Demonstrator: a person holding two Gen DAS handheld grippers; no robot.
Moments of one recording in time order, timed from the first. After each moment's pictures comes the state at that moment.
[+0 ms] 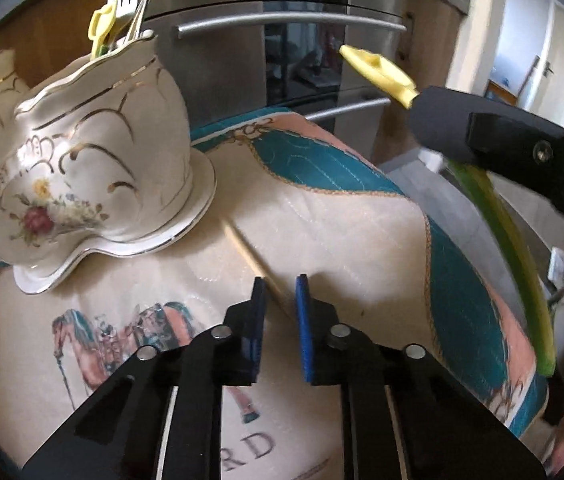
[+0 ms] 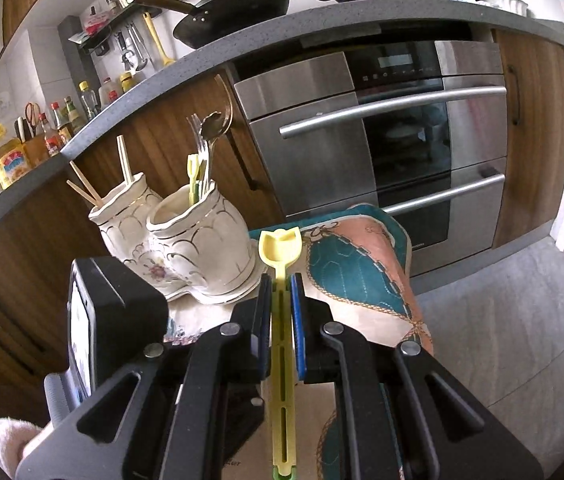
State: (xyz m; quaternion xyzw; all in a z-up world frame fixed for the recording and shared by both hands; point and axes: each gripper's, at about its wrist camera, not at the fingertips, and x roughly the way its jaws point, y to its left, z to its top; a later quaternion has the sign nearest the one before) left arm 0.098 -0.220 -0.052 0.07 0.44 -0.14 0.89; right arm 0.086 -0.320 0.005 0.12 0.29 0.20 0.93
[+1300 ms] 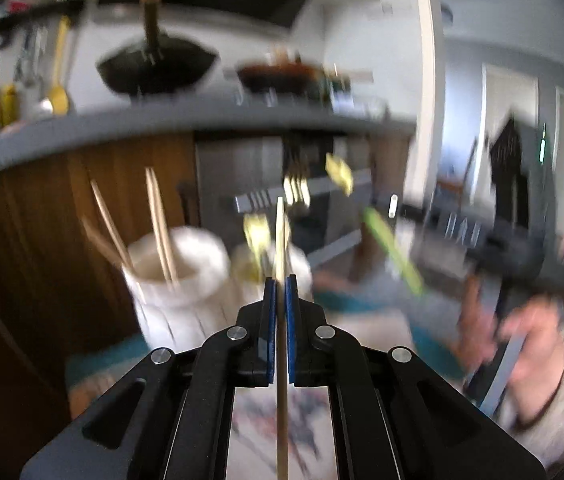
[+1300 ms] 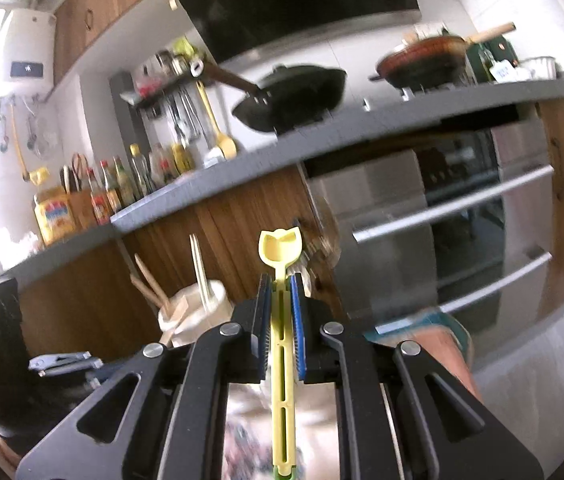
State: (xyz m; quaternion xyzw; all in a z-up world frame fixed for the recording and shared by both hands) left arm 0.057 -0.070 0.085 0.02 0.18 -0.23 0.96; right arm 0.109 -0.261 0.071 0.15 0.12 0.25 0.95
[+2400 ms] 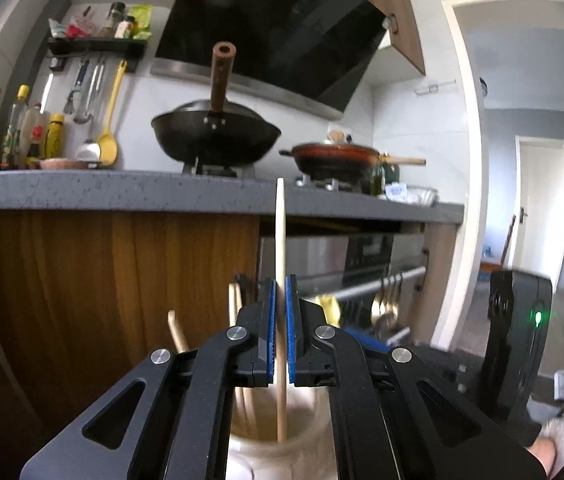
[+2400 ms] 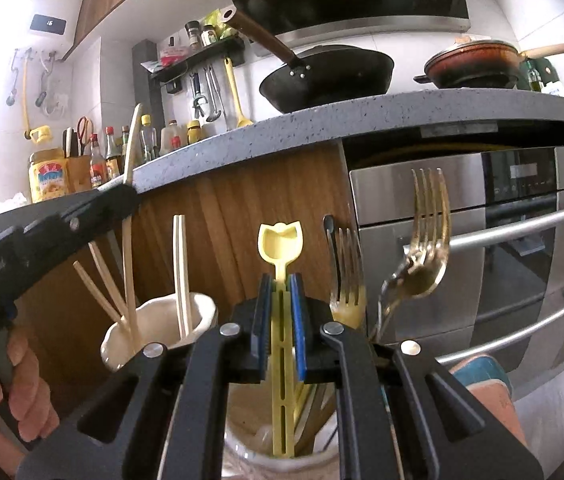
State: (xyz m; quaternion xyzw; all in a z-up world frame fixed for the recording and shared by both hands) left arm 0.100 -0.034 0.094 -0.02 0.06 -0.16 0.99; right arm 0.169 -0.198 0.040 0.08 0.11 0.27 0.95
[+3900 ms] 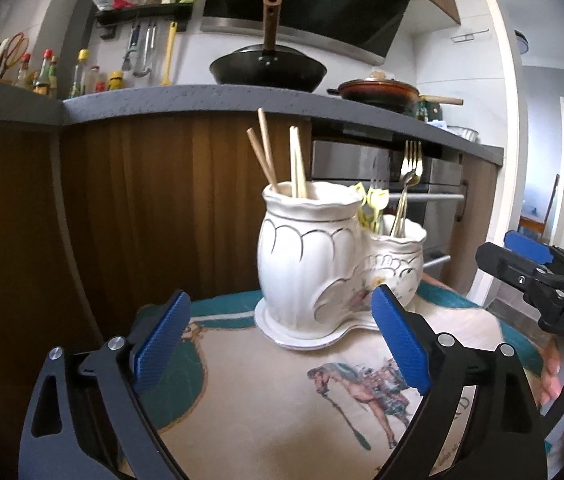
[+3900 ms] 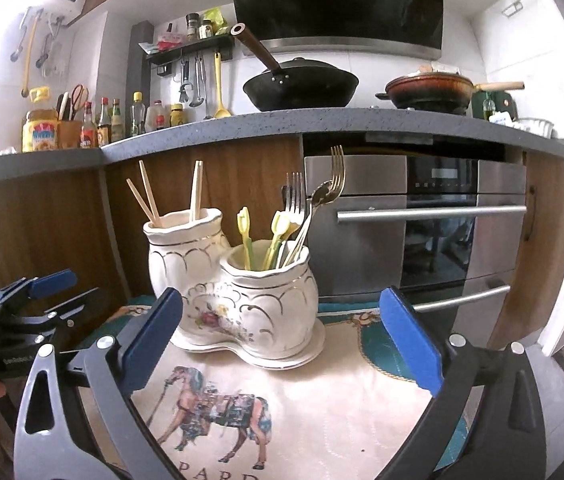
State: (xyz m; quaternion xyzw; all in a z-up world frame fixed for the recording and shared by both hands) left arm 0.006 -0.017 0.007 0.00 0.15 -0.05 0.99; right arm 0.051 -0.232 0.010 0.01 0.11 0.18 0.98
